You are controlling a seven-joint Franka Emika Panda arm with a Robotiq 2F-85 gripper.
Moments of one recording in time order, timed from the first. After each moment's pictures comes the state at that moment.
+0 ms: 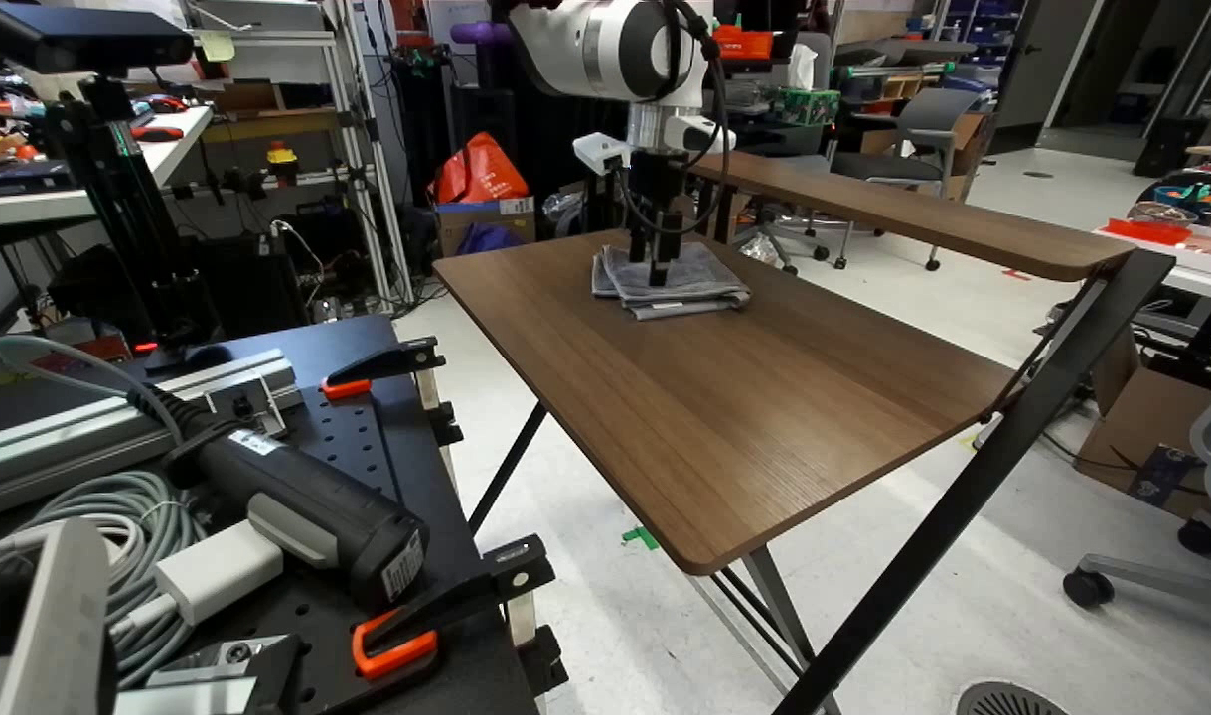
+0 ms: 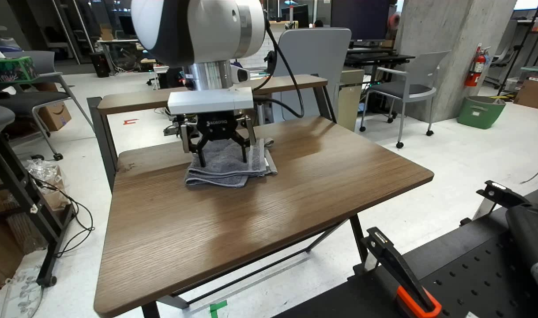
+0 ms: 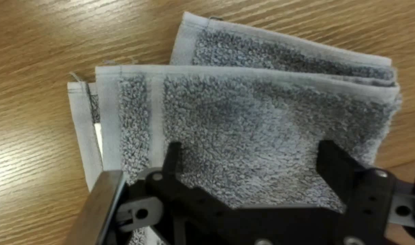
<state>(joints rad) 0.38 1.05 0.03 -1.24 -0.05 2.22 0.62</state>
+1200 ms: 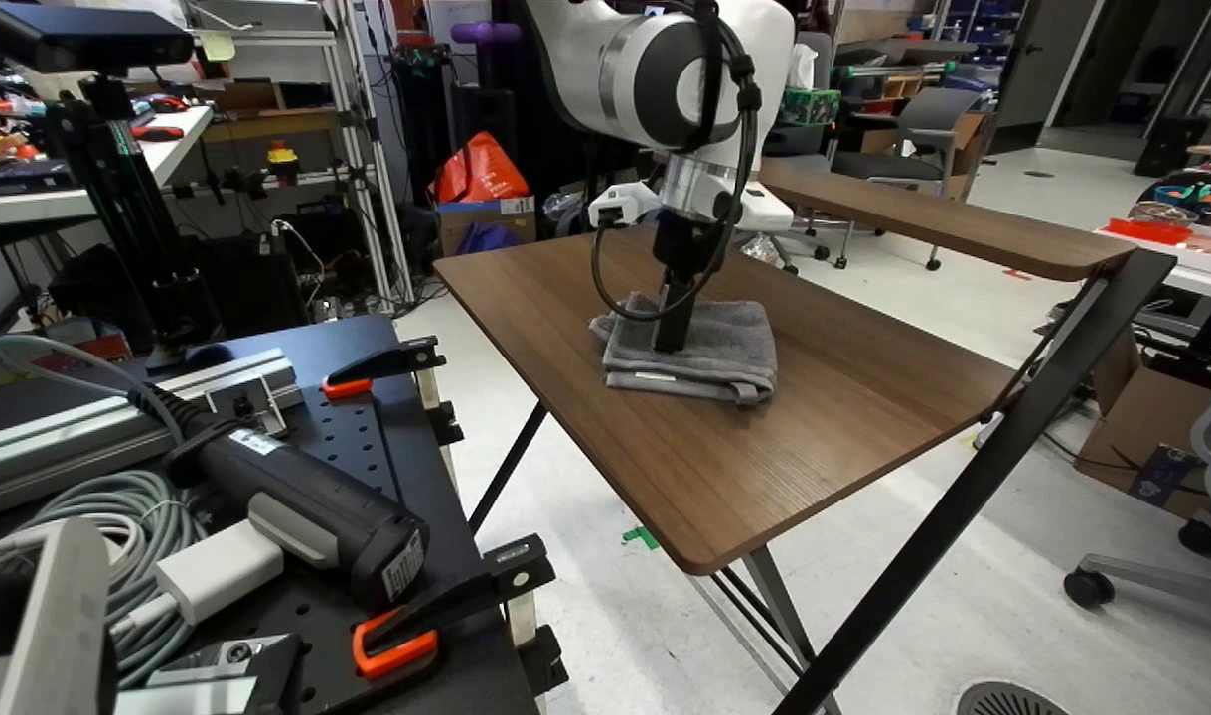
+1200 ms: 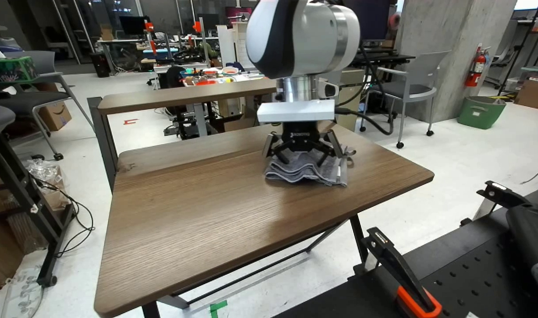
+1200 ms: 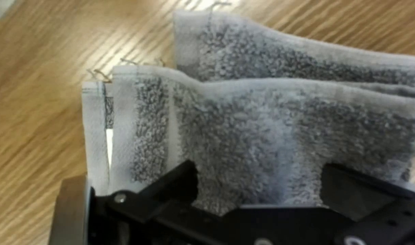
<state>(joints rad) 0.23 0.85 -0.05 -1.70 0.08 2.35 0.74</state>
